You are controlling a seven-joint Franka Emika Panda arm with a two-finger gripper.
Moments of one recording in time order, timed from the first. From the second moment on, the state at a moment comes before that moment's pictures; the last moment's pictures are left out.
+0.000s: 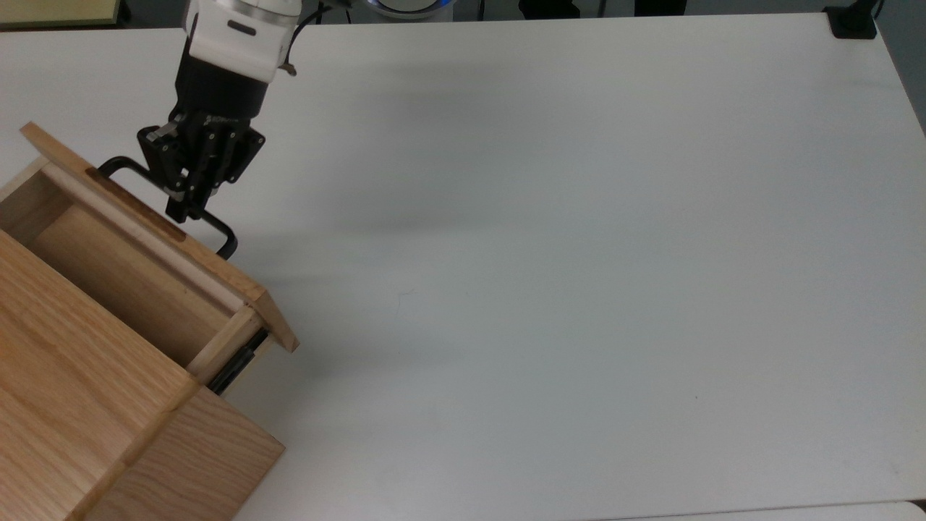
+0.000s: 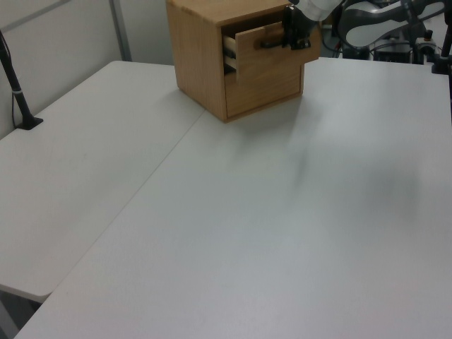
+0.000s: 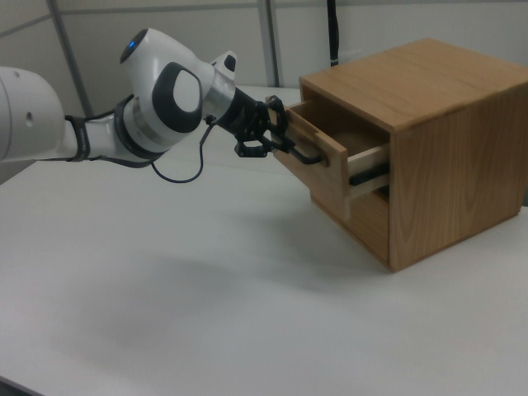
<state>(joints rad) -0.15 0.18 0.00 -1.78 -0.64 2.58 -0.63</state>
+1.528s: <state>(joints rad) 0.05 0.03 0.01 -1.86 -0.63 2.31 -0.30</state>
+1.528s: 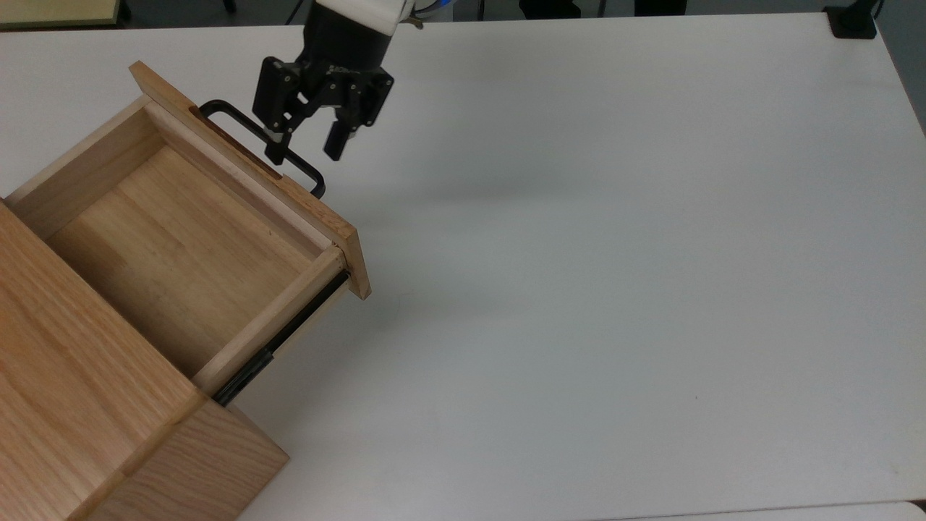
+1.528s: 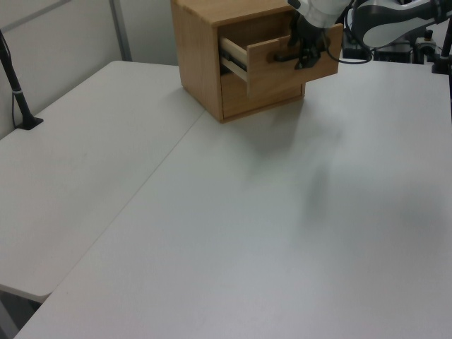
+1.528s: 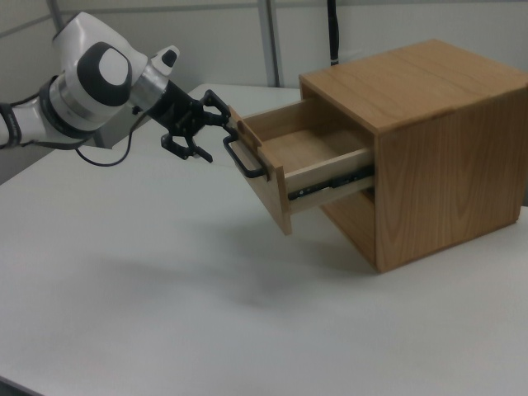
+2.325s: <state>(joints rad) 0.14 -0.04 0.02 -1.69 -0.17 1.76 0.01</state>
